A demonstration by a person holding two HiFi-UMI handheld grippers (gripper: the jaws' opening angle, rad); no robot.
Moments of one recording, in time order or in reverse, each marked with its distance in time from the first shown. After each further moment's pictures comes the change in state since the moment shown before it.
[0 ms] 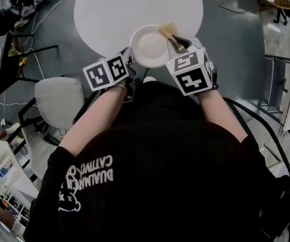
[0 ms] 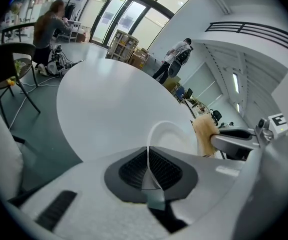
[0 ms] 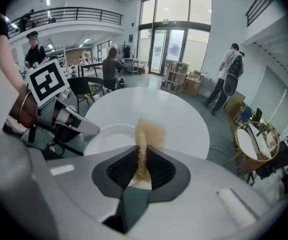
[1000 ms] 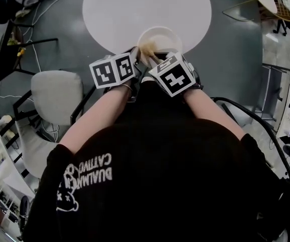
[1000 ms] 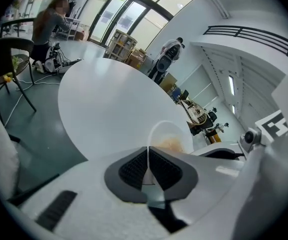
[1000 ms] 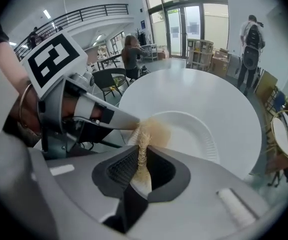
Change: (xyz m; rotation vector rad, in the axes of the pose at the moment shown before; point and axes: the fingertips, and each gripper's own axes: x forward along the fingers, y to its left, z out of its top) left arm -0.007 0.003 -0.005 -0.009 -0.007 -0.053; right arm 0.039 0.111 -0.017 -0.020 0.163 0.321
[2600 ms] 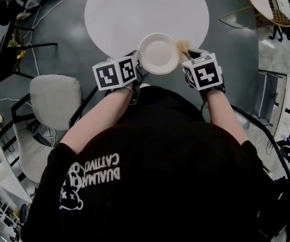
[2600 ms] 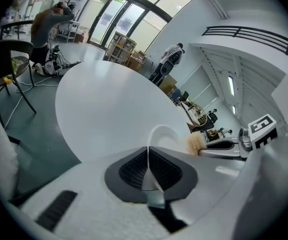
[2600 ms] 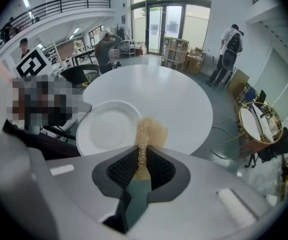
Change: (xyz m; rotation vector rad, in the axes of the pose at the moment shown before) left arm 0.002 -0.002 0.008 0.010 -0.021 0.006; right arm -0.050 -0.109 -0.041 0.114 0.050 -0.249
